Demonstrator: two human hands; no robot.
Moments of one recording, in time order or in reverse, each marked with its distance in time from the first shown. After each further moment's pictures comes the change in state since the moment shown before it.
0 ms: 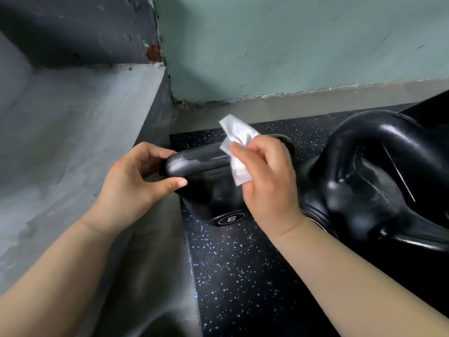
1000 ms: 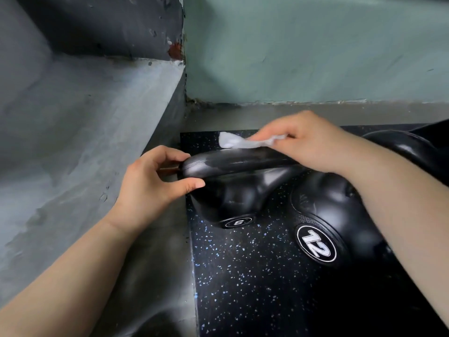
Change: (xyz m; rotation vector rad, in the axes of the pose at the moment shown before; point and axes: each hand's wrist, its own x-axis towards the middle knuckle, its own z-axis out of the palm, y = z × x) left_hand -0.003 -0.006 -0.001 0.015 0.101 0.019; right_hand 0.095 0.007 -0.040 0.240 -0.965 0.299
